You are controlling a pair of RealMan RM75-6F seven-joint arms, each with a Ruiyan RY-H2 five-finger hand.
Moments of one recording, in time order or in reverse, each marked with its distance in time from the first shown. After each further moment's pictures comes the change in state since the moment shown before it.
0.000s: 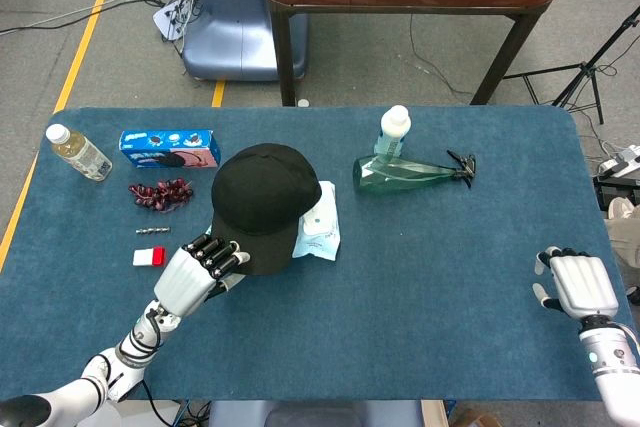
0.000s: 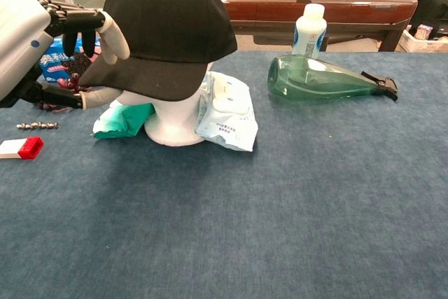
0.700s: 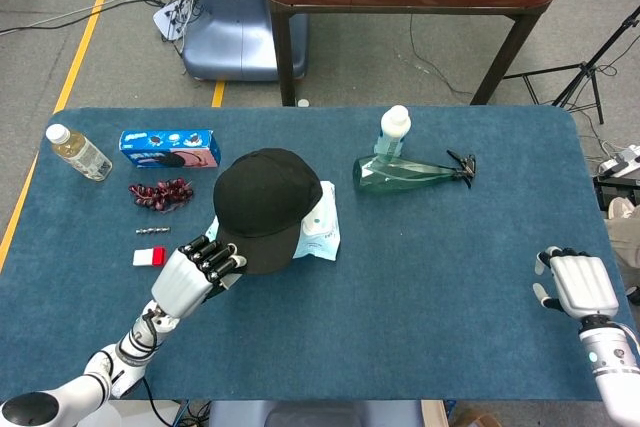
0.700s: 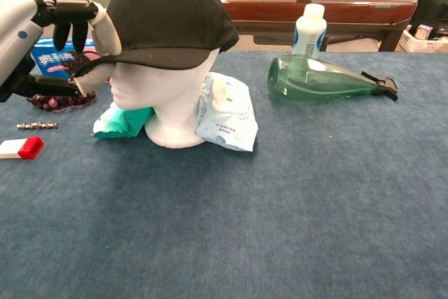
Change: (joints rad) left arm -0.022 -0.025 0.006 0.062 -0.011 0.074 -0.044; right arm 0.001 0.000 0.000 0.000 0.003 0.000 0.000
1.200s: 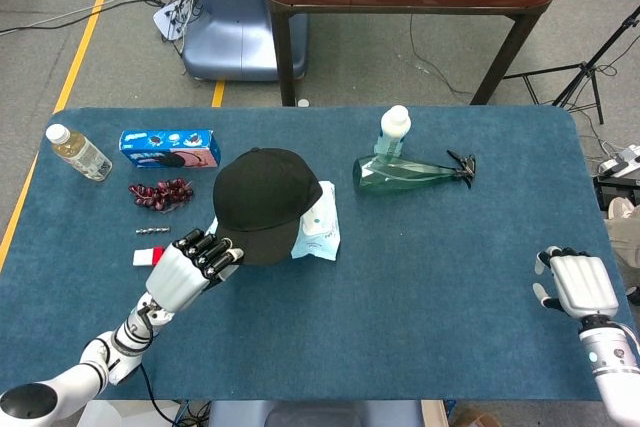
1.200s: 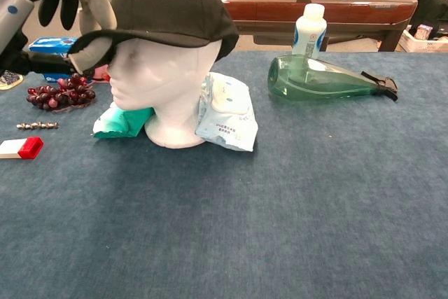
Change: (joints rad) left arm -0.047 0.031 -0.017 0.019 0.000 0.036 0.041; right arm 0.000 -0.001 0.000 0.001 0.000 0.001 0.001
